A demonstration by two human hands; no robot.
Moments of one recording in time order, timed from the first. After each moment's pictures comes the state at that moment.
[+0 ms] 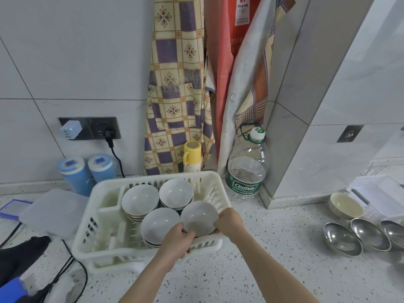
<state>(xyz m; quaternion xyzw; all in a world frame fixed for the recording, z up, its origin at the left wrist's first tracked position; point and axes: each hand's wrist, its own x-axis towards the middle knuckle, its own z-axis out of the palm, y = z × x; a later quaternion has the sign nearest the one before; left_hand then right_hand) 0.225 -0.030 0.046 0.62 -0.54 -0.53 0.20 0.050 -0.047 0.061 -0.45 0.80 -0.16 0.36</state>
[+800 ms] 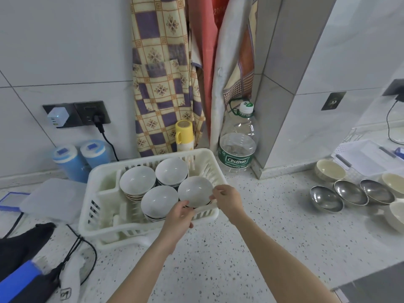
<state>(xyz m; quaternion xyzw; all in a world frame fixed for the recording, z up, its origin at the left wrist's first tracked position) 0.231 0.008 0.065 0.59 -0.53 -0.56 0.23 0.057 -0.006 0.057 -0.39 0.75 -0.38 0.37</state>
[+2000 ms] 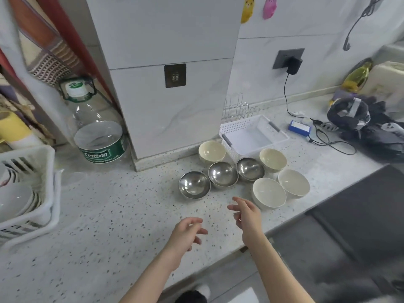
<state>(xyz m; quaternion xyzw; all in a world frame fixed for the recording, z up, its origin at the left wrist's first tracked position) -0.207 0.164 0.023 0.53 -0.52 -0.67 0.11 -0.389 0.213 0.017 -0.08 0.69 -0.59 0.40</state>
